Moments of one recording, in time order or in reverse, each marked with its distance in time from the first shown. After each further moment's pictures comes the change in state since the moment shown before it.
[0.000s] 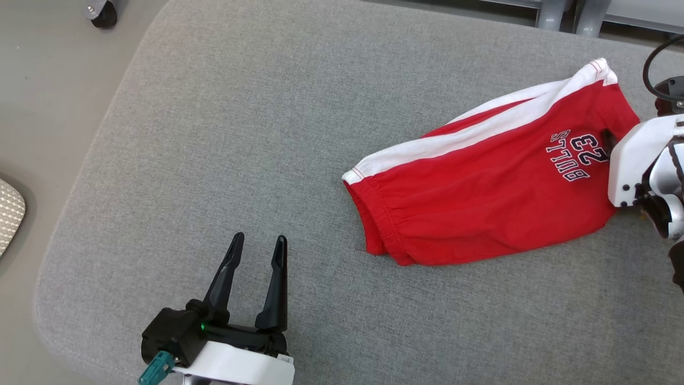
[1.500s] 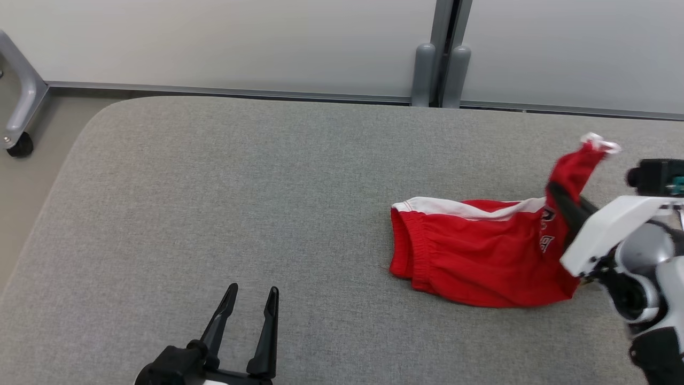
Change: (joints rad) left arm 0.108 -0.001 0.059 0.089 0.085 -0.075 0.000; right arm 0.353 0.025 -0.094 -0.361 0.459 0.001 -0.120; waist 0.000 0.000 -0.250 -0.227
